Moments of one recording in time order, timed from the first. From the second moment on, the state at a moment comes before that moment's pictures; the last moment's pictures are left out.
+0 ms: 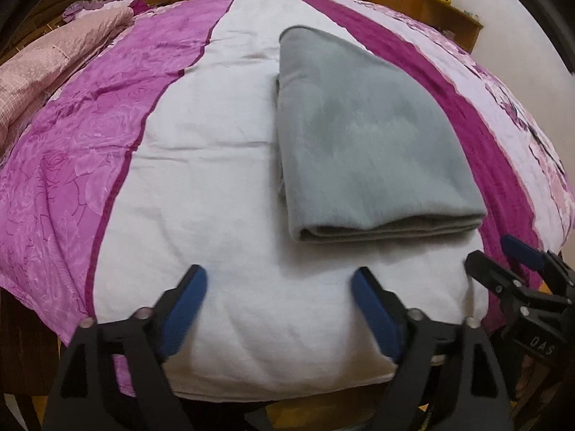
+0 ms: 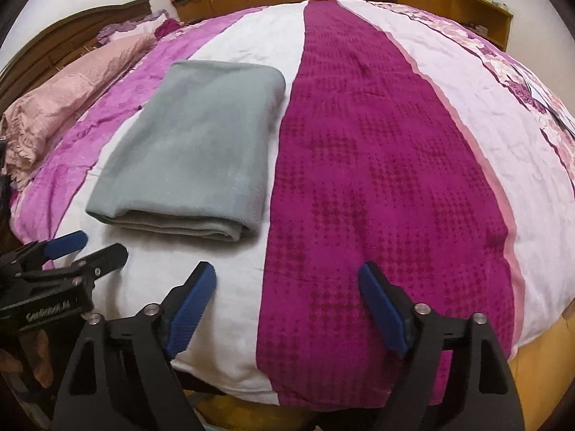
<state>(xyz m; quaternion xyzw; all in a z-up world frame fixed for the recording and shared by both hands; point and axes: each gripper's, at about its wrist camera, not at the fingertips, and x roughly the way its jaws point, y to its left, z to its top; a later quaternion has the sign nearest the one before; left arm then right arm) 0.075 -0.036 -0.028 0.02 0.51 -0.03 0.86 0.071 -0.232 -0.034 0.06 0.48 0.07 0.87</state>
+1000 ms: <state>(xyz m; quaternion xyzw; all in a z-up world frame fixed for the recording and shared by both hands) 0.078 -0.041 -0.042 0.02 0.51 -0.02 0.86 0.072 -0.221 -0.055 0.04 0.46 0.07 0.88</state>
